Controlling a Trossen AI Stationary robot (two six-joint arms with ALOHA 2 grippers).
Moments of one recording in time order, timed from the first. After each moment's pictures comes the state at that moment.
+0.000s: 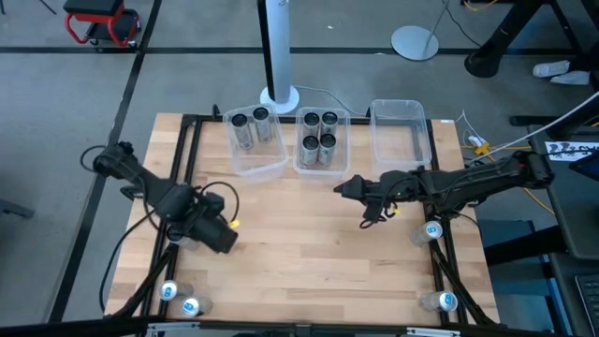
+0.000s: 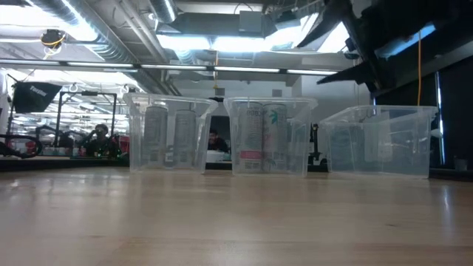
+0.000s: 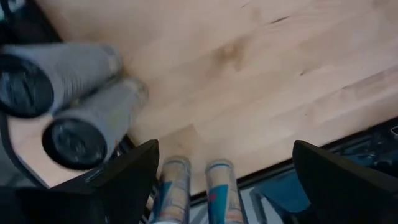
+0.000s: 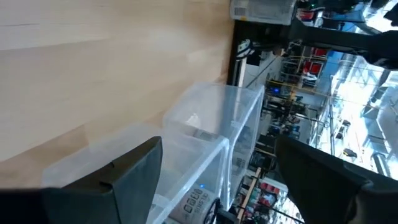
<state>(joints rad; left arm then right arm) -0.57 1.46 1.55 -1.57 0.00 -1.71 0.11 1.08 0.64 0.00 0.20 -1.60</state>
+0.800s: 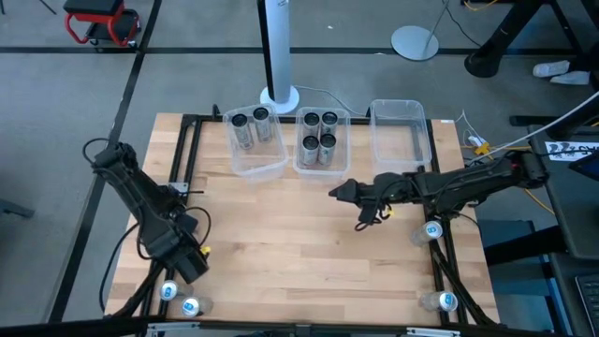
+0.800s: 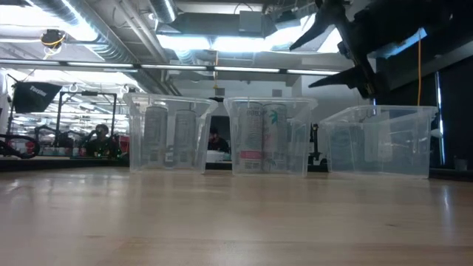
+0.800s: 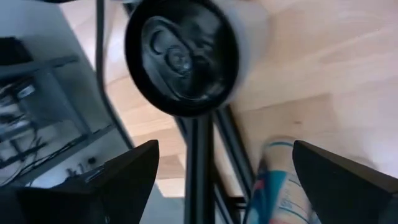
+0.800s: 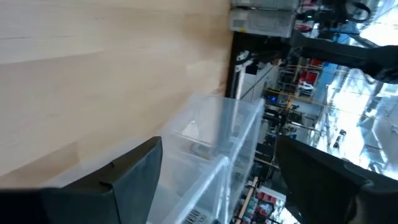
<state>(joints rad) -0.85 1.46 1.23 -1.57 0.22 -2.02 0.11 1.16 0.64 0.08 0.16 -1.62</state>
